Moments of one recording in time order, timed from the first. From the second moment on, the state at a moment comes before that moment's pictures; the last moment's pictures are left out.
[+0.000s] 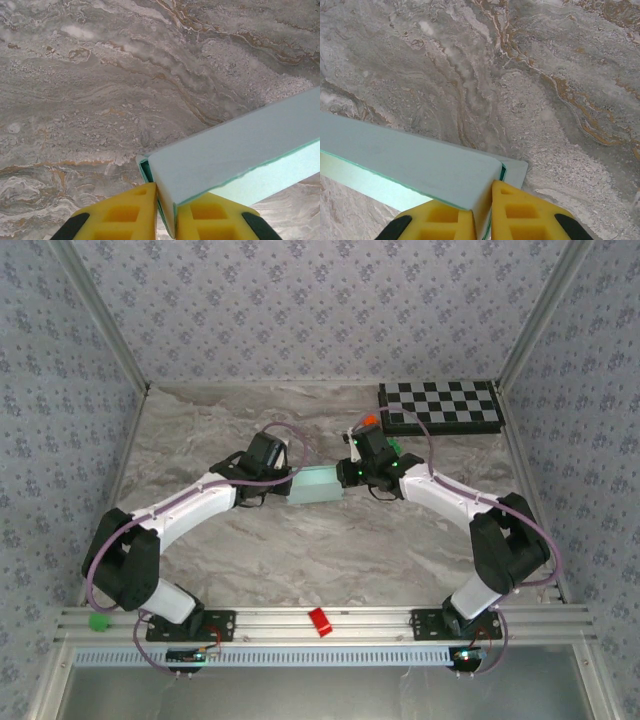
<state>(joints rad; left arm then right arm) -0.62 1.49 1.02 -0.42 -0.06 -0.37 0.60 1.59 1.08 -0.31 -0.09 0.37</state>
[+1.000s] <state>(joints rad) -0.66 1.44 0.96 -0.38 -0.09 -0.38 0.65 1.56 1.03 -0.28 0.01 0.37</state>
